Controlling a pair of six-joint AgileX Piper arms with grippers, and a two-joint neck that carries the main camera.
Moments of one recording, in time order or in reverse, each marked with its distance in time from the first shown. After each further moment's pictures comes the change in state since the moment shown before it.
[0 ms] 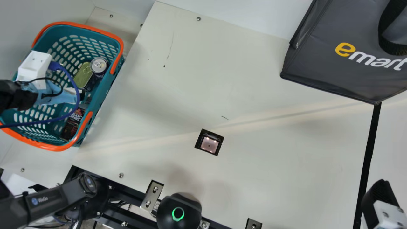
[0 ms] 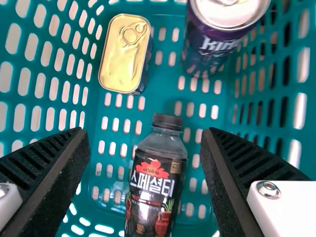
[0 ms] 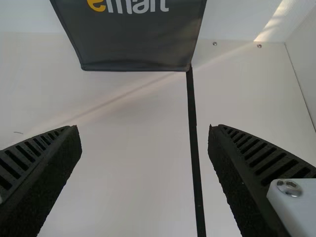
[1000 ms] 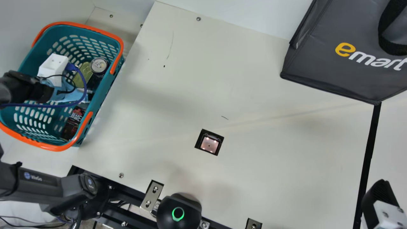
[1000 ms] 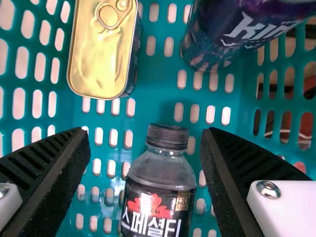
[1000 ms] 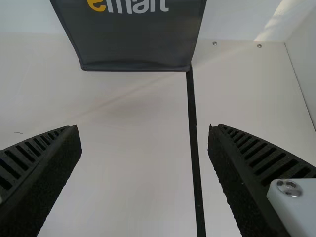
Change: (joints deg) left arm -3.2 16.2 -3.8 -3.9 -6.9 4.8; right arm 0.0 0.0 0.0 0.0 0.0 0.0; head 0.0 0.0
